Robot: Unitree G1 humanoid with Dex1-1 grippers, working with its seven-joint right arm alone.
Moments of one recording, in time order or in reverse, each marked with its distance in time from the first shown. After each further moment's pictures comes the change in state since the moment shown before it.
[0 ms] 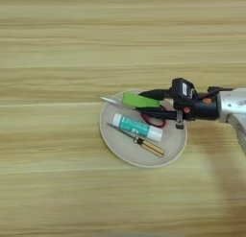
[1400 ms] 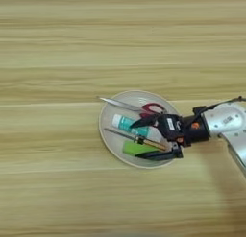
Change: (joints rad) arm 0.025 -0.033 0.153 0.097 -0.111 -0.206 0.103
